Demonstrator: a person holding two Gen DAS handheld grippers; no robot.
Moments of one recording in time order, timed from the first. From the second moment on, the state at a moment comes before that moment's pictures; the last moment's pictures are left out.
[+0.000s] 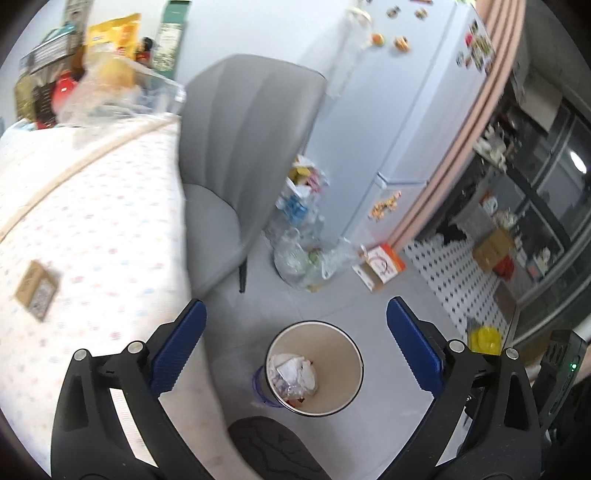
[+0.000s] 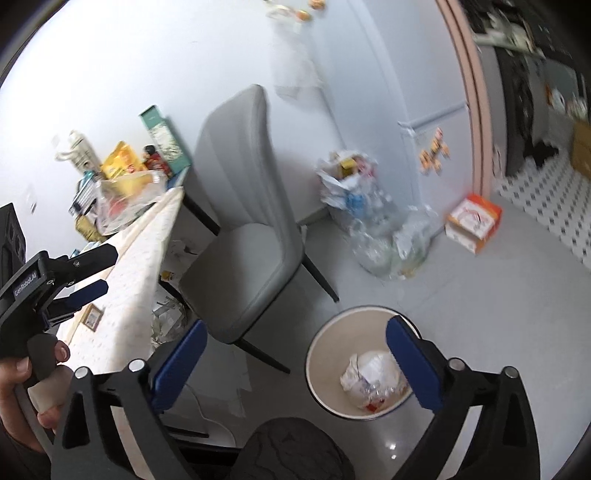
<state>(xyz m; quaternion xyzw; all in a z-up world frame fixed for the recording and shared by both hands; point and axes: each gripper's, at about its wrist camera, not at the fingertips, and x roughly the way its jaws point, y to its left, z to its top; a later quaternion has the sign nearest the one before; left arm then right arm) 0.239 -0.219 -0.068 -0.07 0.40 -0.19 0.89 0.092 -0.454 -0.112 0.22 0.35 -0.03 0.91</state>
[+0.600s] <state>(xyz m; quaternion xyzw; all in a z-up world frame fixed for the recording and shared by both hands) 0.189 -0.064 -0.041 -0.14 0.35 -0.11 0.92 0.104 -0.344 -0.069 0.15 0.36 0.03 0.92</state>
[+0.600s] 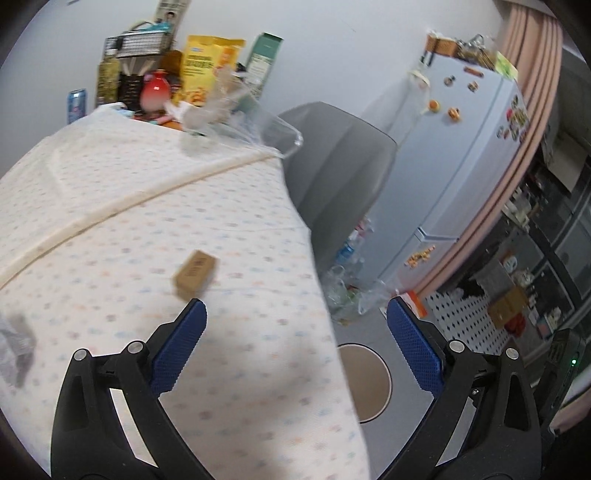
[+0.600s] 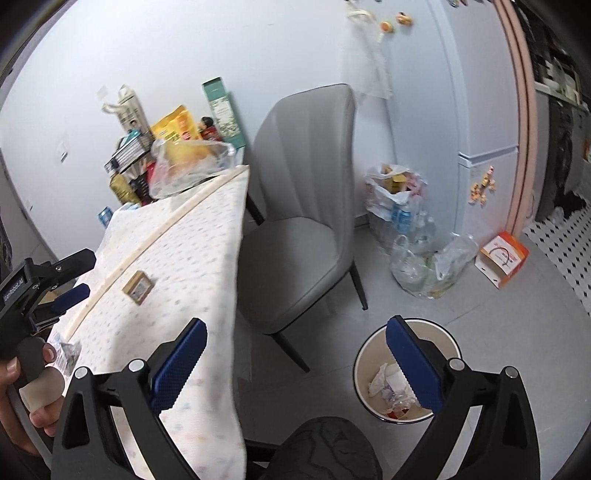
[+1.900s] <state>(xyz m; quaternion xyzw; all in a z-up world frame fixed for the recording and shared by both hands) 0.080 0.153 -0.052 -0.23 0.30 0.07 0.92 0.107 -0.166 -0.042 0.06 0.36 0.17 0.92</state>
